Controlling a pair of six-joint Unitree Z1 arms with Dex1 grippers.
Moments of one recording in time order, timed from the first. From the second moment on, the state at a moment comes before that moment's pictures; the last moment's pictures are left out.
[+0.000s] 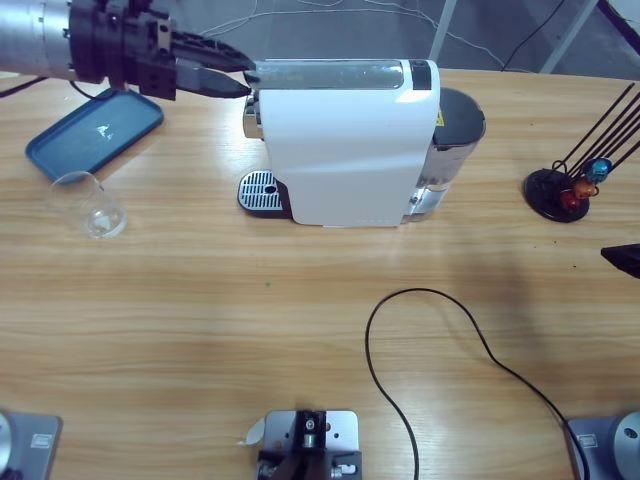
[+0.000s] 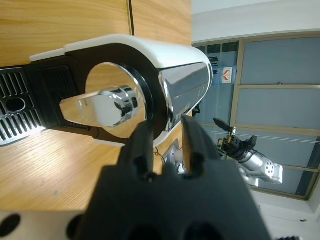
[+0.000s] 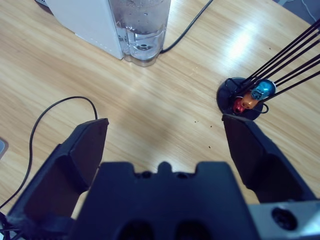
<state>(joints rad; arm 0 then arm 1) -0.45 1.77 -1.11 -0.02 -0.86 -0.88 0.69 0.87 -0.78 0.62 -0.20 0.04</state>
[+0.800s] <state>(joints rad) -0.47 1.76 -1.16 -0.08 -0.83 -0.88 0.69 0.87 -0.78 0.62 -0.20 0.04</state>
